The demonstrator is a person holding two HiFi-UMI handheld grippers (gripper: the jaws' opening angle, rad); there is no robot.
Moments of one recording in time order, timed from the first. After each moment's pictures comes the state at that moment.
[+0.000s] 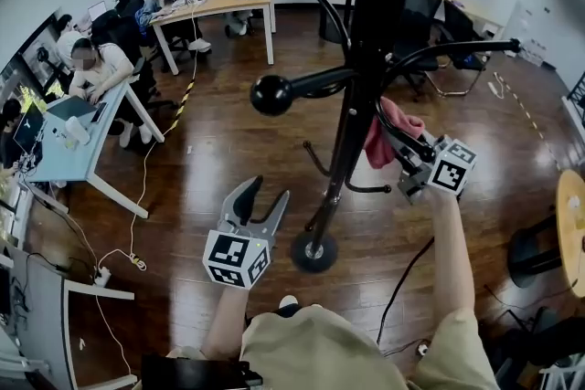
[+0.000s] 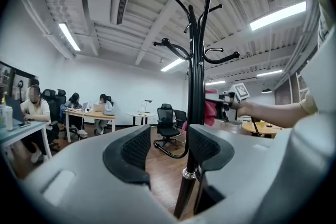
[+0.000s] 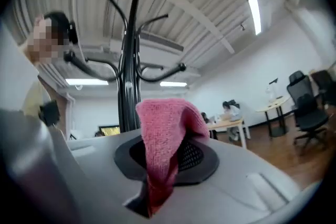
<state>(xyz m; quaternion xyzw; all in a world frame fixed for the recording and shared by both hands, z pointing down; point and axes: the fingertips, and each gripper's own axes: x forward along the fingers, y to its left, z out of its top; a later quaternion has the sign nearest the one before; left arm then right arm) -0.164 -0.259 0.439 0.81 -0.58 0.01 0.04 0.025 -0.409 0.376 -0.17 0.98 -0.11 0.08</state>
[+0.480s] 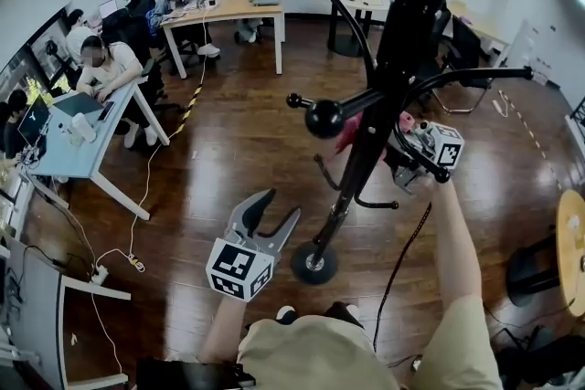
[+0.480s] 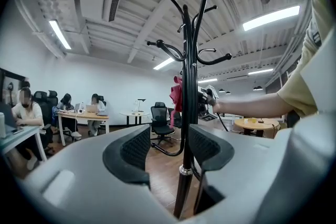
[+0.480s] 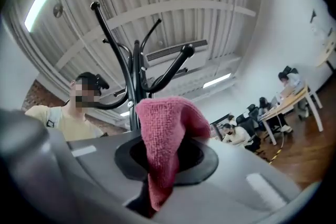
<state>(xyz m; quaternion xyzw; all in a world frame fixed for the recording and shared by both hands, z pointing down) -0.161 -0.247 0.434 0.84 -0.54 0.03 0.03 -0.028 -0.399 0.348 0.15 0.96 -0.17 0.15</state>
